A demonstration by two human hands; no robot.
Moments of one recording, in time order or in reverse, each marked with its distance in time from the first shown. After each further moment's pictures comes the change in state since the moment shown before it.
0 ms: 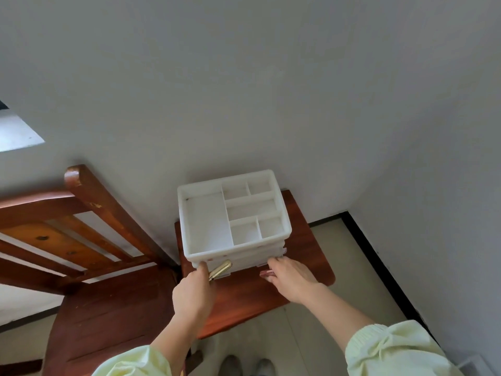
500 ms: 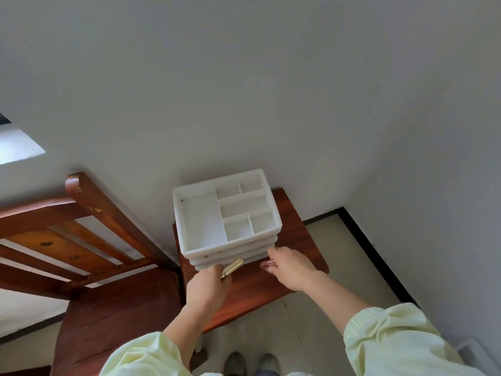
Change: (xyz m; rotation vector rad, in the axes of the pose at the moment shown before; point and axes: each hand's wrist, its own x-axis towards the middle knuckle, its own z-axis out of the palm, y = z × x) left_hand -0.009 0.034 -0.013 -0.142 -0.069 0.106; right_hand -0.013 0.004 -0.029 0.051 0.031 -0.003
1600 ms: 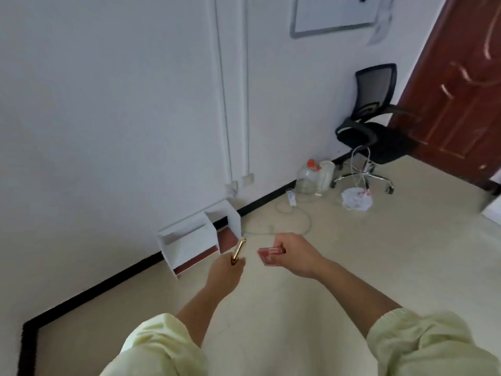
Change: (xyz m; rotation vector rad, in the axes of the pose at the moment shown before) left_hand -0.455 0.192 0.168 0.251 -0.921 1.369; right_hand -0.609 -0.123 0.227 0.894 1.164 1.475
